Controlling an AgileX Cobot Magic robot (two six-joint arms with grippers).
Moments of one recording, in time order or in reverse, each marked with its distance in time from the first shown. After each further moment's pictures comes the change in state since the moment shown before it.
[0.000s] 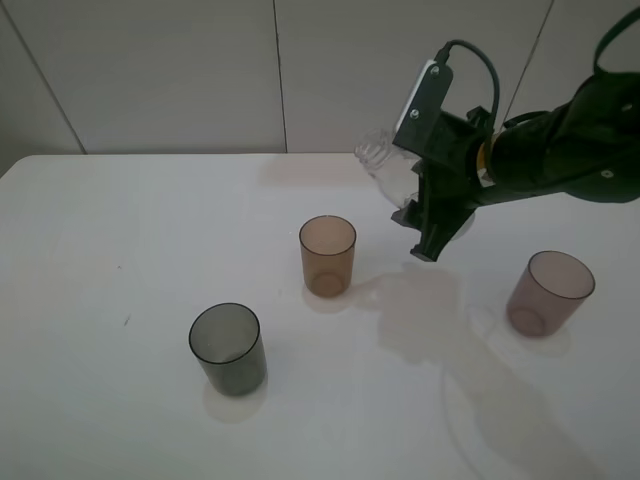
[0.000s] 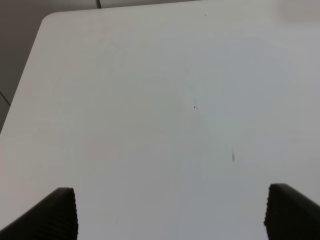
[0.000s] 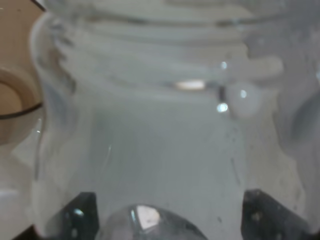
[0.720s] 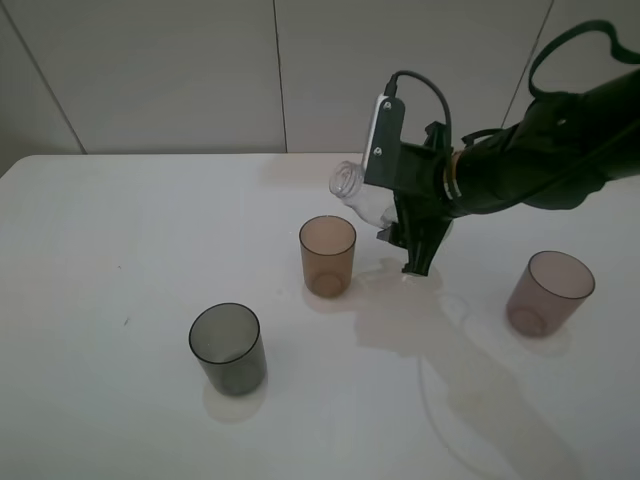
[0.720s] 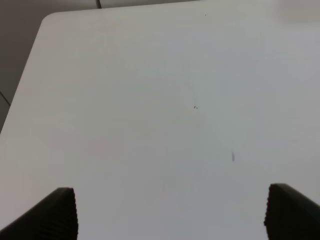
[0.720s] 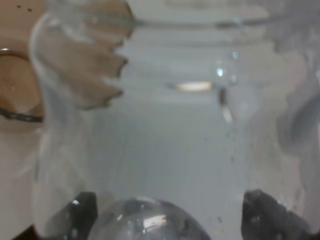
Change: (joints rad) left arm 0.000 0.000 0.000 0.000 0.000 0.000; right arm 0.021 0.128 -0.056 0.103 -0.009 -0.295
